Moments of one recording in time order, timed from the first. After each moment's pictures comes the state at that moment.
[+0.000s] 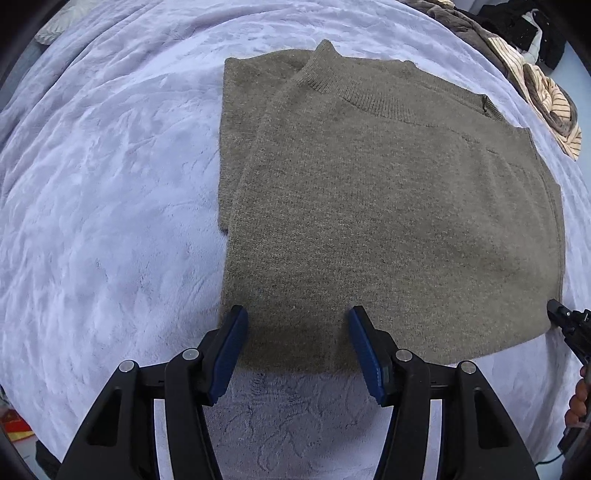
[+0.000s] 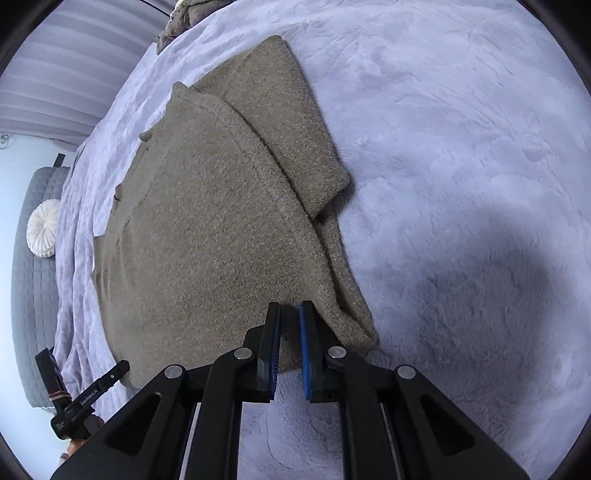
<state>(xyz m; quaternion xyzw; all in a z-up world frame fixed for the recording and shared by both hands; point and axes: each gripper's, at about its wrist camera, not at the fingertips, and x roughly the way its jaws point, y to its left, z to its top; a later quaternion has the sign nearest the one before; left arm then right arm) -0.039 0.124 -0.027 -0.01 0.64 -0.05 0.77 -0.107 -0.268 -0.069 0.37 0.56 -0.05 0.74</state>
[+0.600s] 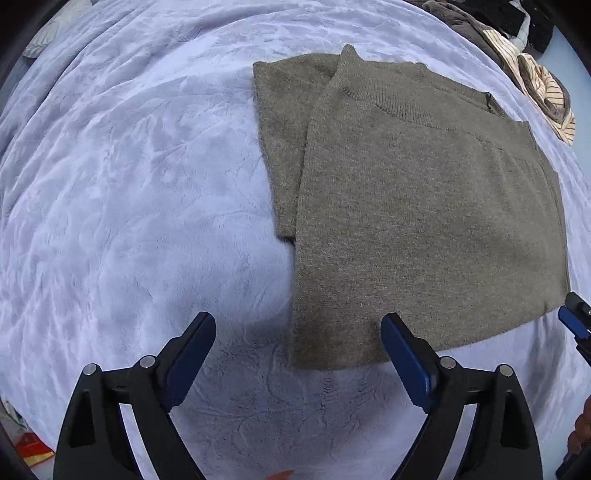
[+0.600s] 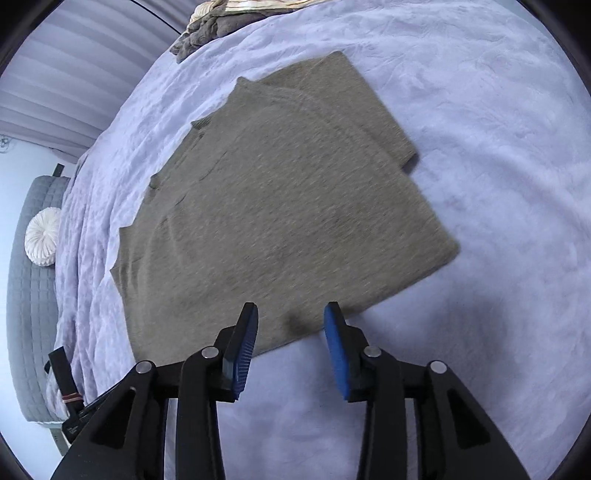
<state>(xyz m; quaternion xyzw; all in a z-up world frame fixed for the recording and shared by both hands) -0.036 0.172 -0.006 0.02 0.64 -0.08 0.76 -0.123 -0.171 -0.017 0.37 0.53 -0.08 0.76</state>
